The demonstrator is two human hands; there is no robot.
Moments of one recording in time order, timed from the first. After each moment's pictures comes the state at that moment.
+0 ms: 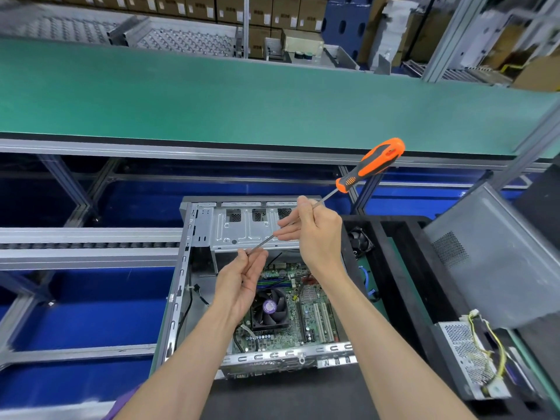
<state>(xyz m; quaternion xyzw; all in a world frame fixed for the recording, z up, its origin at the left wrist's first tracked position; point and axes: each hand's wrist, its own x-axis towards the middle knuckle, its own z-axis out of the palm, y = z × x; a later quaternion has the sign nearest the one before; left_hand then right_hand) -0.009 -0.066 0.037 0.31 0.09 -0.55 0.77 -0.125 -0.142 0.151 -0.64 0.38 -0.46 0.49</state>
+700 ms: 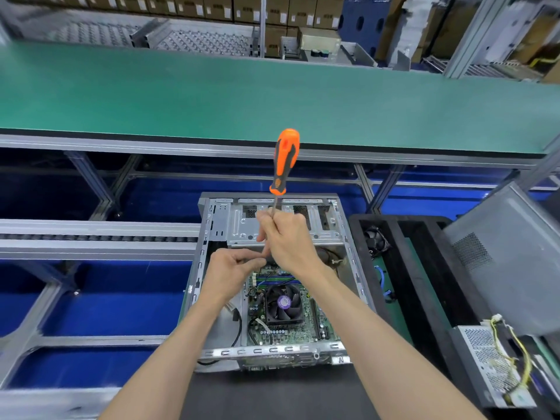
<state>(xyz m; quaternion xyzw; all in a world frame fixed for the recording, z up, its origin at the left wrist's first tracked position) 0.040 -0.033 0.051 0.69 -0.41 -0.32 0.51 -0.079 -0.119 0.140 -0.80 0.32 -0.30 0.41</state>
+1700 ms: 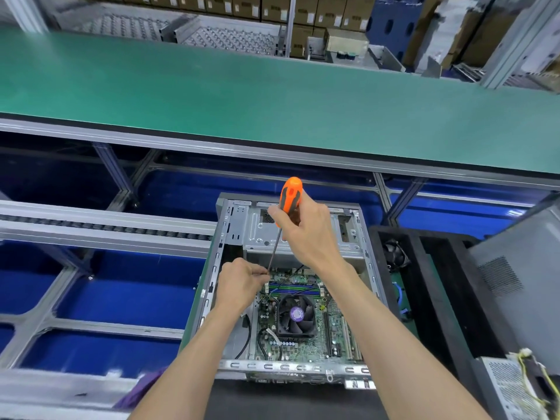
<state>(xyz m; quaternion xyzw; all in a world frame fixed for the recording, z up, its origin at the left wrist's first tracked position) 0.041 -0.039 0.028 0.84 -0.34 -0.24 0.36 -0.065 -0.137 0.161 -0.83 0.29 -0.34 0.35</state>
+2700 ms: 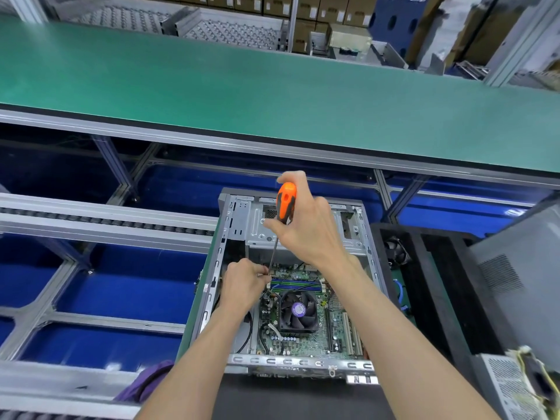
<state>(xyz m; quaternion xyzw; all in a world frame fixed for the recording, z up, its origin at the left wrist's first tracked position) 0.034 -0.037 0.021 0.86 -0.35 -0.22 0.29 -0.062 -0.135 0.165 -0.89 0.27 -0.29 0.21</state>
